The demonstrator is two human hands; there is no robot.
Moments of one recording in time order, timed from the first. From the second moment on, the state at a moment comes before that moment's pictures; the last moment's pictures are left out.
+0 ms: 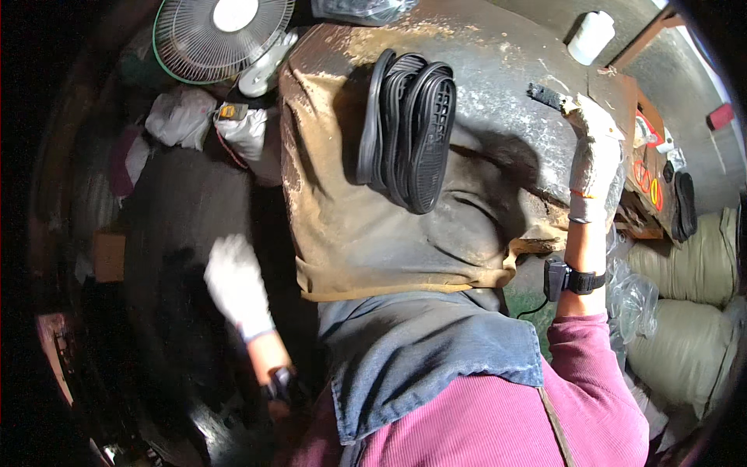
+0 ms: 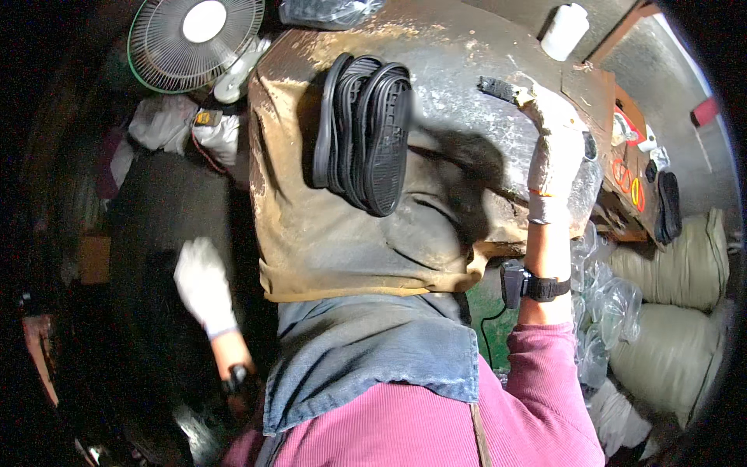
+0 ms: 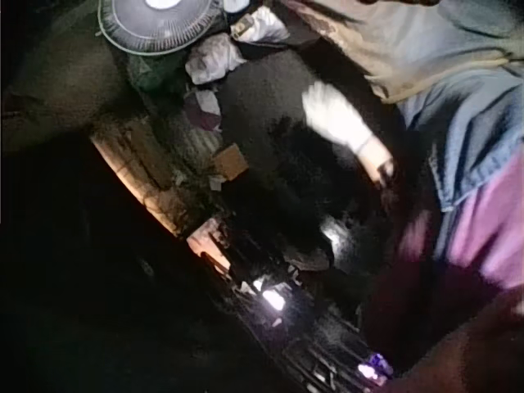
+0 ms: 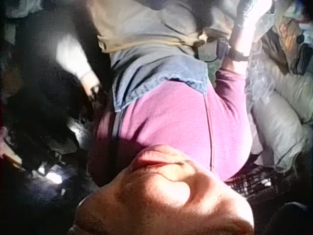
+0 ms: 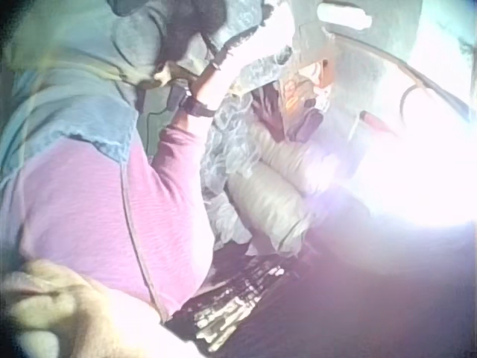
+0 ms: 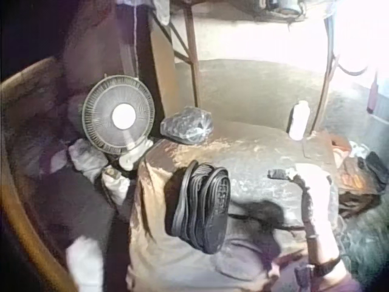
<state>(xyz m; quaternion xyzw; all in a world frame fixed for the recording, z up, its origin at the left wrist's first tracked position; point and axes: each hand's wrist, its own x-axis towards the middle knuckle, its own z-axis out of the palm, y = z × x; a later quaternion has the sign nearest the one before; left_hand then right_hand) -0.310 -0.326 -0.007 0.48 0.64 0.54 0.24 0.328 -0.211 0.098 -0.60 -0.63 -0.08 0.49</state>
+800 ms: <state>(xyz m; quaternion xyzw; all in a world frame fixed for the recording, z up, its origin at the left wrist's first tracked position) 0.018 -0.075 0.075 0.99 0.11 0.01 -0.09 0.501 -0.210 0.069 -0.83 -0.51 -0.06 0.19</state>
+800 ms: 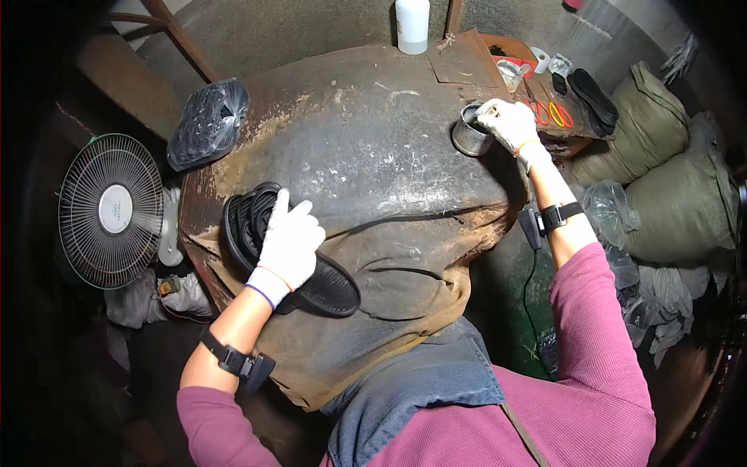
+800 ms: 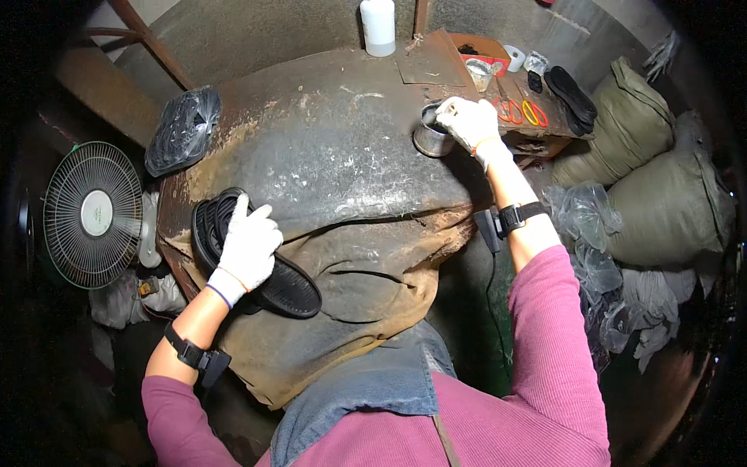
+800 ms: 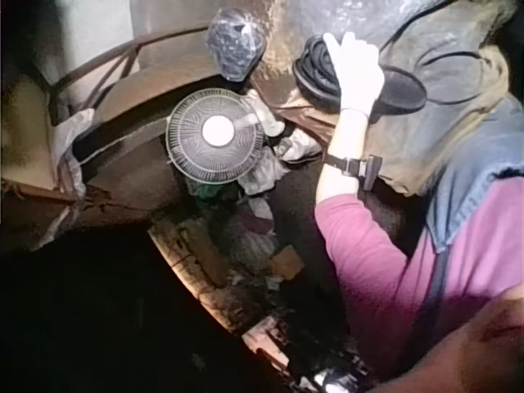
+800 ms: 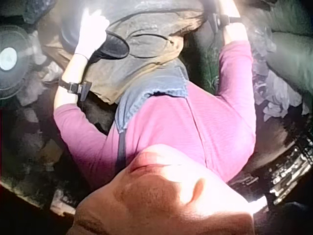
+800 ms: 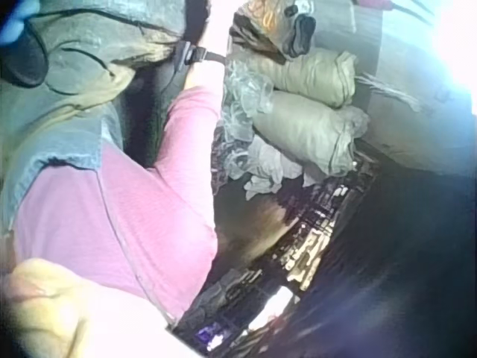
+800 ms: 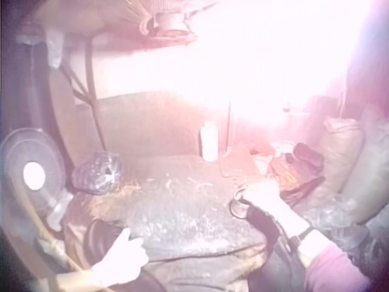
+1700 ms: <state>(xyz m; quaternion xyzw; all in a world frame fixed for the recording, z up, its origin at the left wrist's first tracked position) 0.111 -0.154 0.096 -0.02 0.22 -0.17 -0.96 0.510 -0.259 0.027 -0.27 -0.32 0.32 0.85</state>
